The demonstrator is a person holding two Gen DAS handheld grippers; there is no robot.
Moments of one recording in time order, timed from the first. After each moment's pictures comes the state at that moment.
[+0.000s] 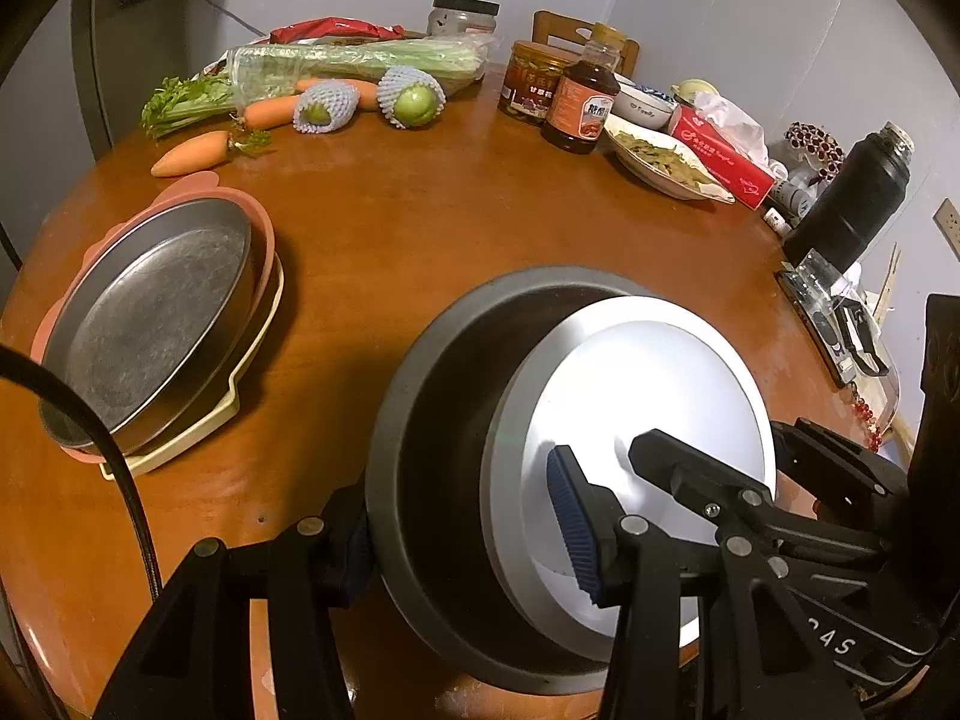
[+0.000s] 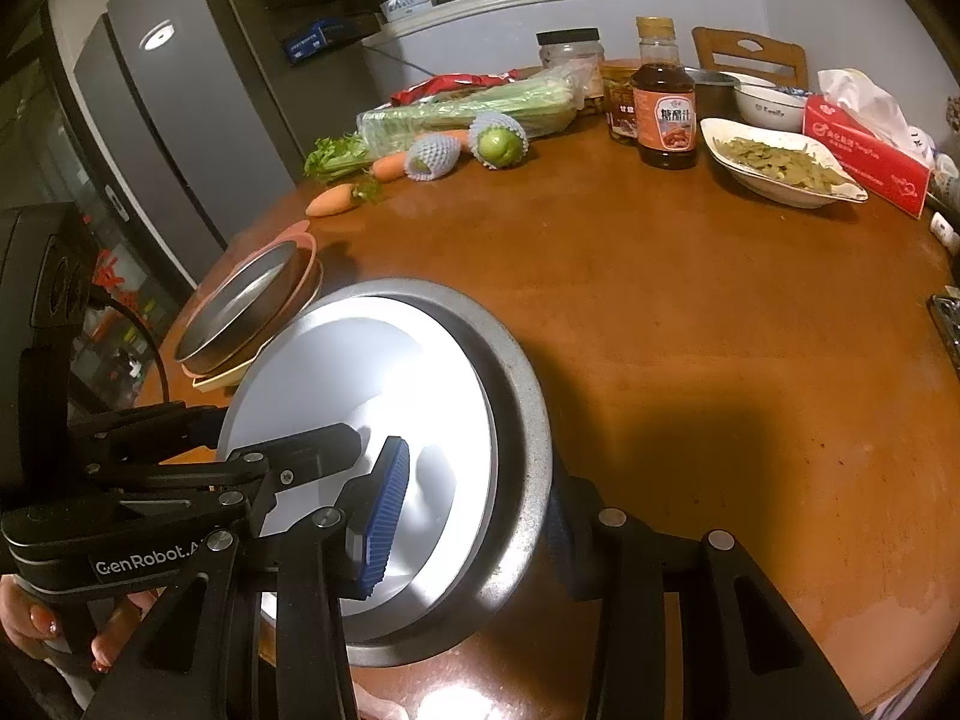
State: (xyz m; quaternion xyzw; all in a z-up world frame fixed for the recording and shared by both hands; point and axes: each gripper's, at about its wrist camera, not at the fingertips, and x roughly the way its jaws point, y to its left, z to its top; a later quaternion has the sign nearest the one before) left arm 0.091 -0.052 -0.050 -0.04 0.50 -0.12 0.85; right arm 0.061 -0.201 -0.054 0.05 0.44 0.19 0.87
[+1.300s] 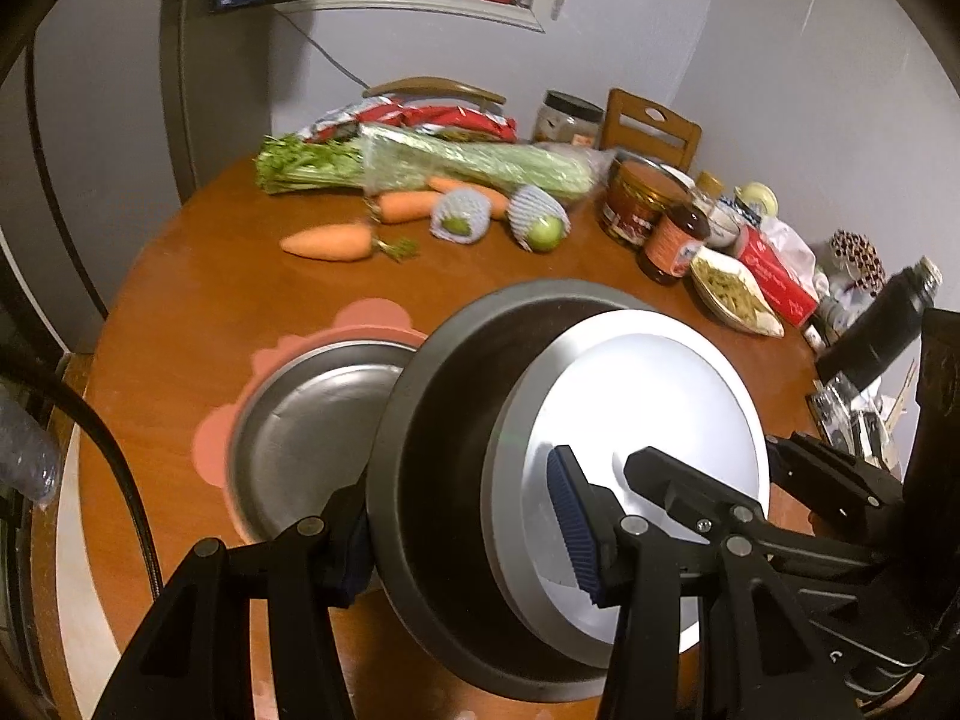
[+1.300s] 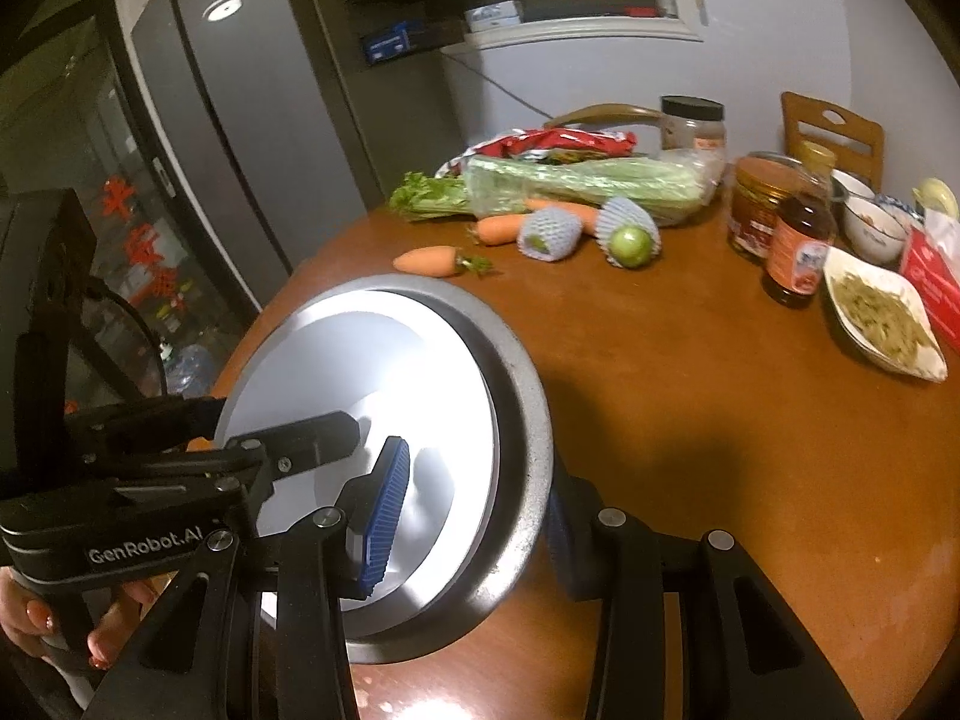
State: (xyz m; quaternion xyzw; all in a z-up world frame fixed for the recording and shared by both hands) left arm 0.122 0.048 0.021 -0.08 0.46 -0.06 0.88; right arm 0.114 -0.102 0.010 0.00 0.42 0.25 0.87
